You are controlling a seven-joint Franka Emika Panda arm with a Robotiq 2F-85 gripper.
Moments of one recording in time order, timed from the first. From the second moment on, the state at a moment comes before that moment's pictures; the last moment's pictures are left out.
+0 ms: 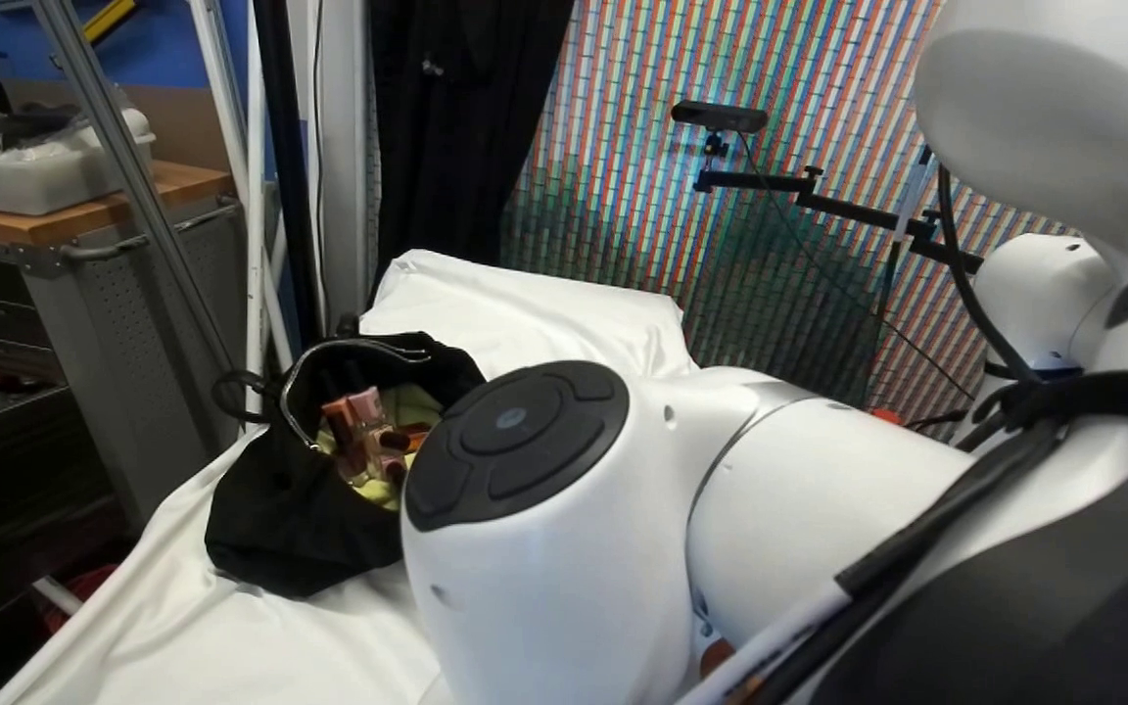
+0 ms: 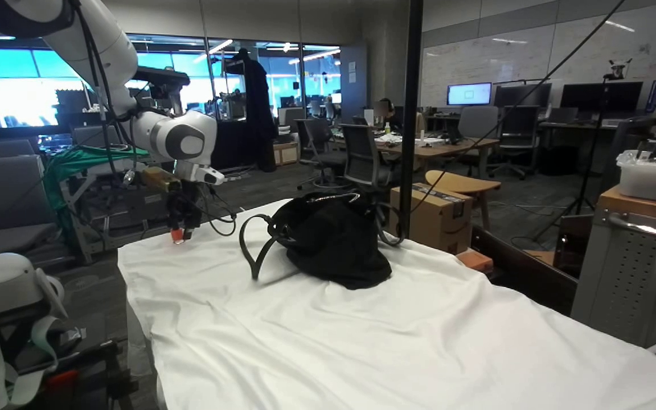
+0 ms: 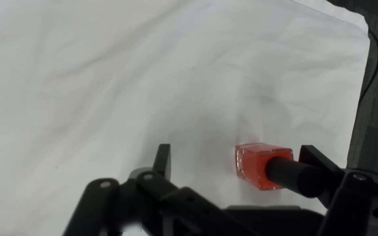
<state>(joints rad) 0.47 0.53 0.30 -1.88 0.14 2.19 0.31</state>
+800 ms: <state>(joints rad) 0.48 0.55 0.33 -1.86 0.14 2.18 0.27</state>
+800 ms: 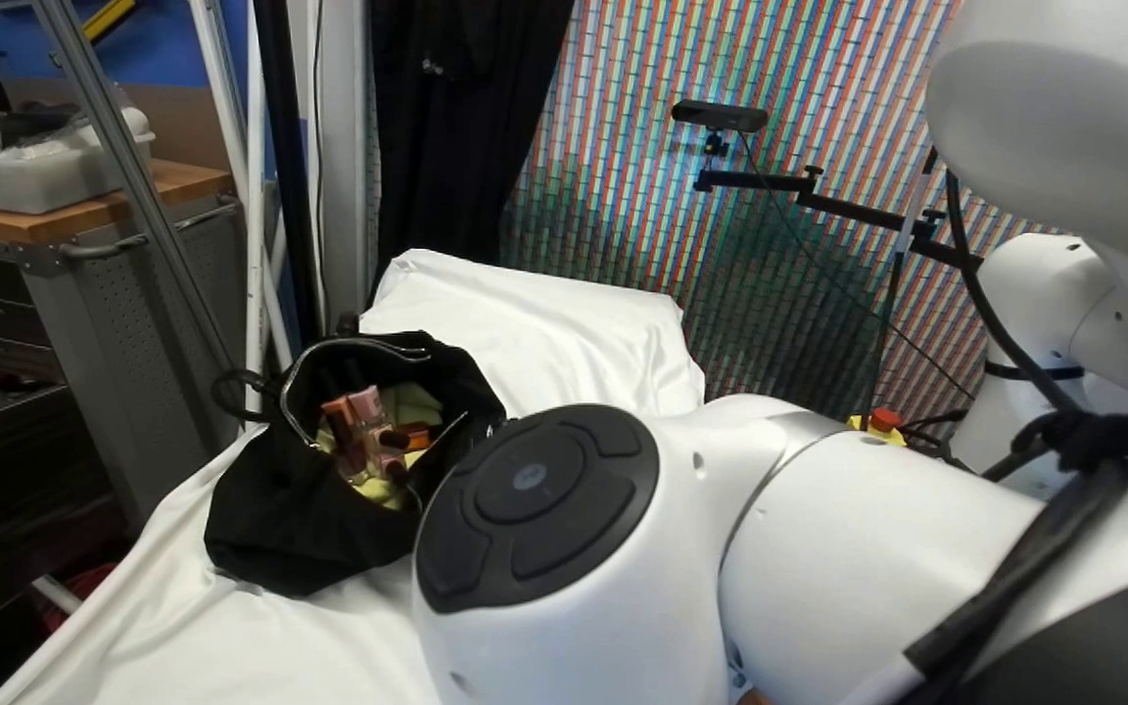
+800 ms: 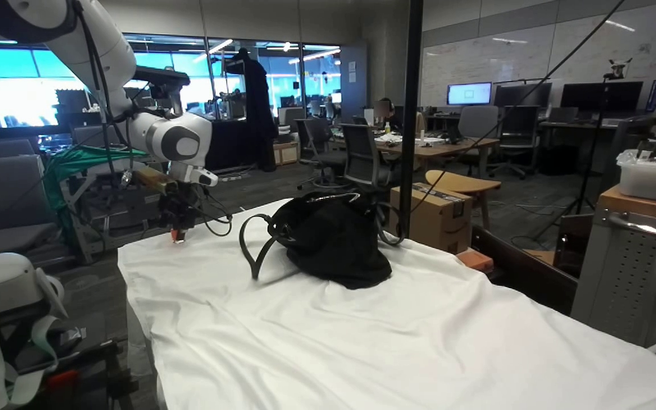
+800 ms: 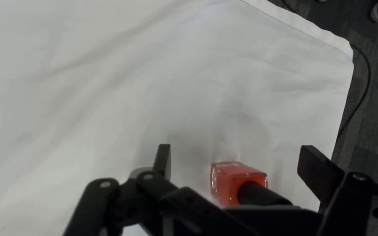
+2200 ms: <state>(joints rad) 0.50 0.63 0.33 -1.78 0.15 2.16 0.27</state>
